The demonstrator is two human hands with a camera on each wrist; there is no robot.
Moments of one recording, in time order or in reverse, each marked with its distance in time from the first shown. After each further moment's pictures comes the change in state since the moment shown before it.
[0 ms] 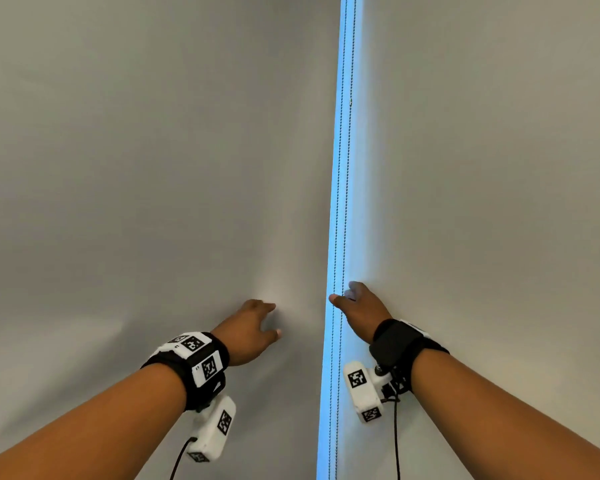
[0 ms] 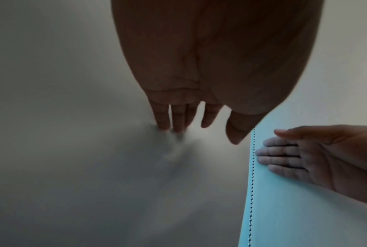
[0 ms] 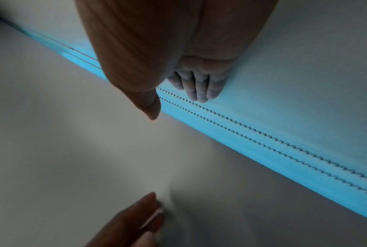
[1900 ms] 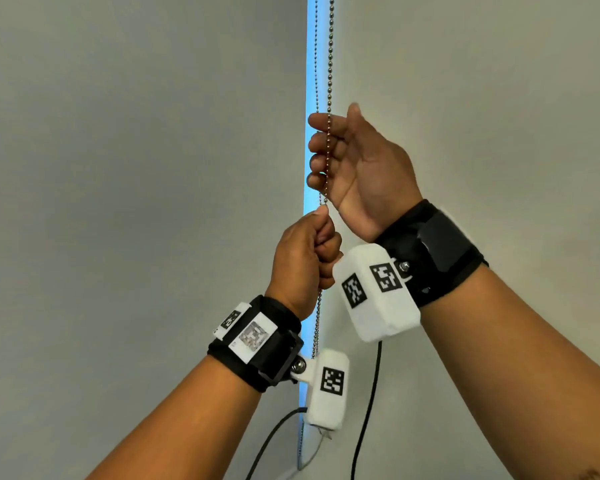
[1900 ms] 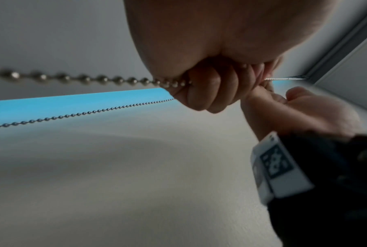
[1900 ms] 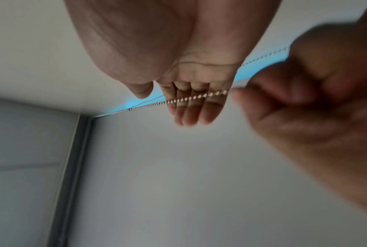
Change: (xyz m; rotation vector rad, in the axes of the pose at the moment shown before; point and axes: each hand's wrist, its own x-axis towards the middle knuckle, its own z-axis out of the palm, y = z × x) left_hand -0.039 0.140 0.079 -1.544 0.118 0.087; right_hand -0.083 -0.072 -0.039 0.941 -0.210 -0.208
